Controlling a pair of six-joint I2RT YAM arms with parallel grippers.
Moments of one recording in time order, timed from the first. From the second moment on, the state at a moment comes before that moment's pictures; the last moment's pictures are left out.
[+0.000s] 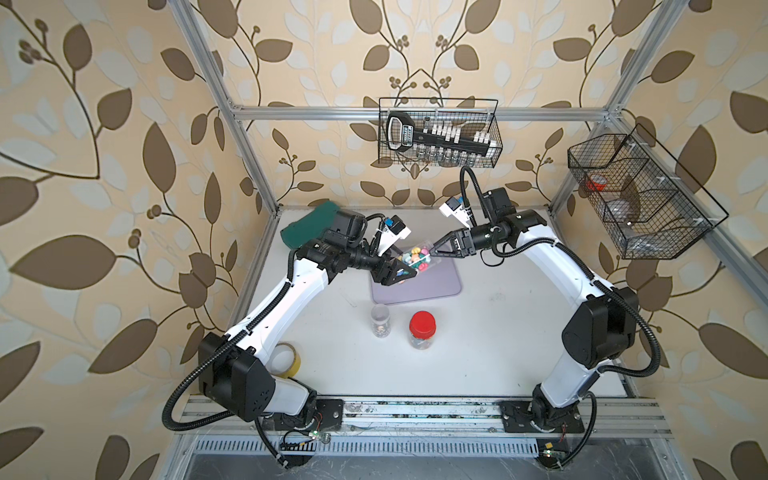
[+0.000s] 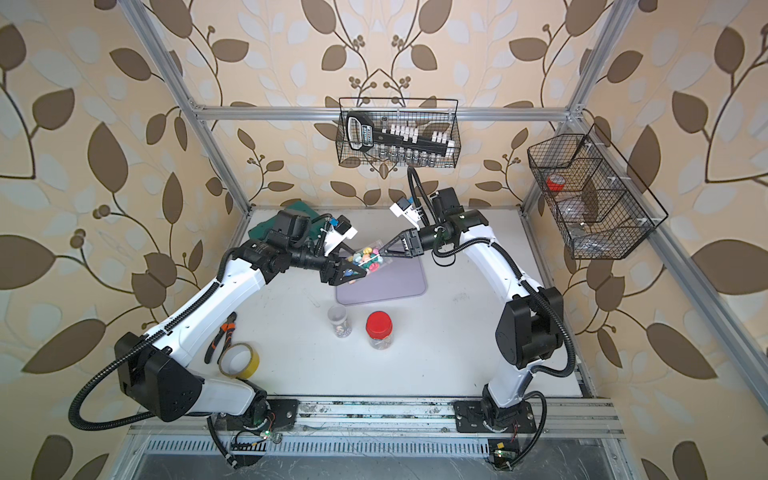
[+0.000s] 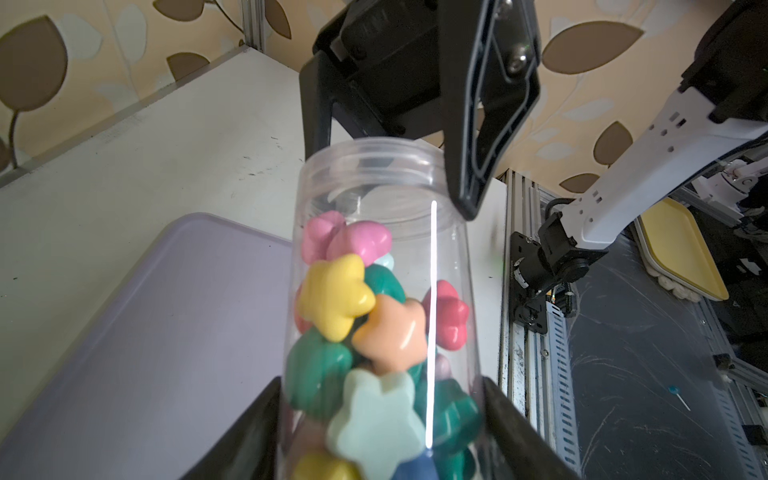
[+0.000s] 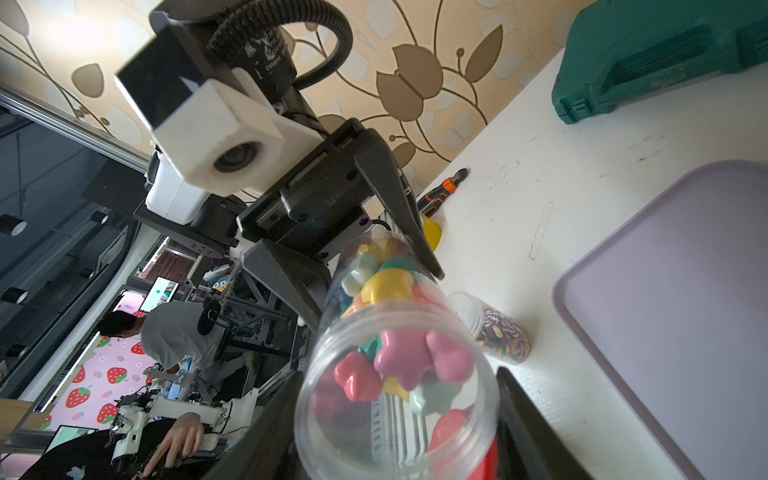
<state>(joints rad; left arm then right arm) -0.41 1.40 1.32 -0.64 0.85 0.26 0.30 1.74 1.64 -0.85 -1.24 -0.04</state>
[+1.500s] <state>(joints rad) -0.41 1.47 1.37 -0.77 0.86 0.36 0.35 1.73 1.64 -0.80 -1.17 0.01</state>
